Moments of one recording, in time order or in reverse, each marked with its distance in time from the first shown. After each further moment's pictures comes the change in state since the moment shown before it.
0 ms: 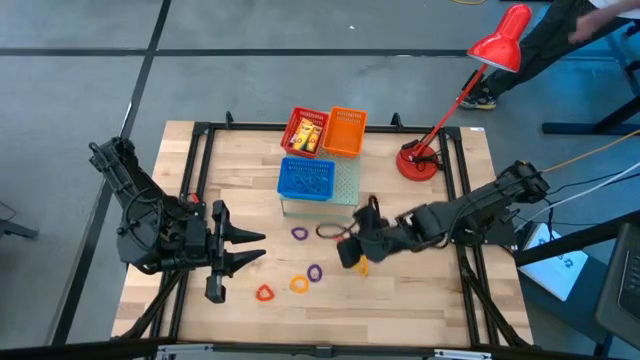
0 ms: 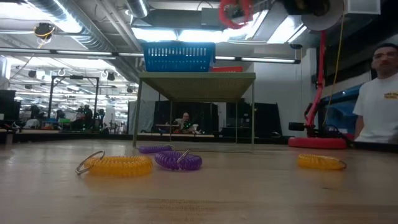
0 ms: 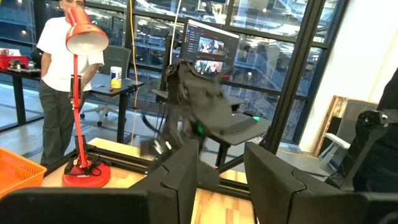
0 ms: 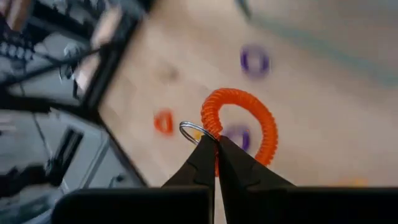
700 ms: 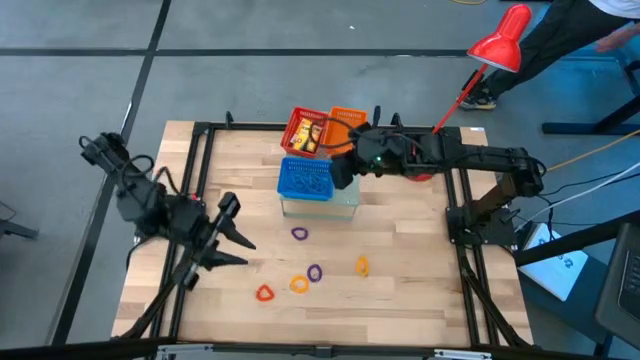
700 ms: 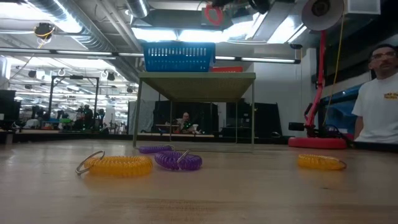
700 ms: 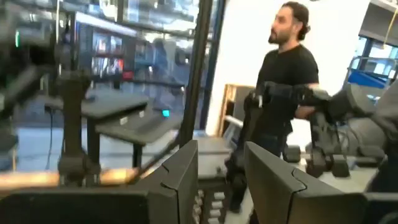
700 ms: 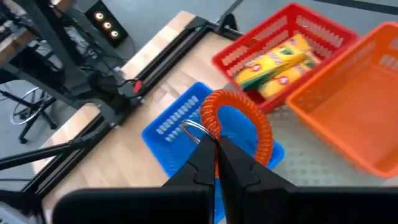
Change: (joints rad) left arm 0.163 -0.185 -0.093 -0.075 0.638 -0.002; right arm -0.411 -0.002 0.315 -0.143 -0.018 -0.590
